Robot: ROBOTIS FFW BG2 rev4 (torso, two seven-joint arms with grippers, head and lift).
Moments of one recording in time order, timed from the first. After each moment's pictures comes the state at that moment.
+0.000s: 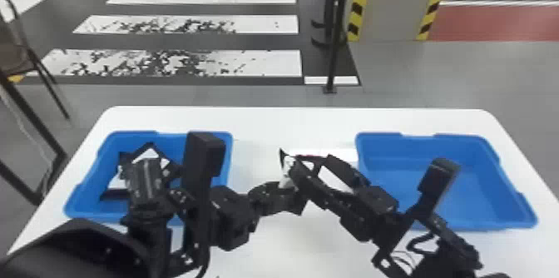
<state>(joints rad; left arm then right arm) 0.22 0.19 -0.18 -2.30 0.12 0.99 -0.49 0.26 -0.20 0.22 -1.95 -0.64 0.29 0.36</state>
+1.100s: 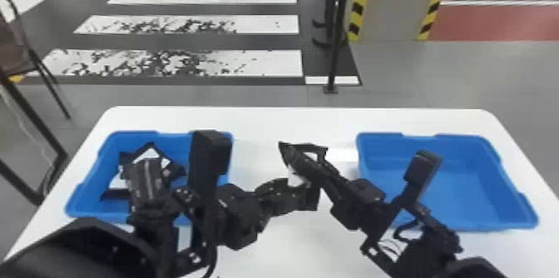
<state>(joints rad) 0.22 0.19 -0.20 -2.30 0.15 0.98 -0.50 0.17 -0.21 0.27 -1.84 -0.72 0.27 0.35</state>
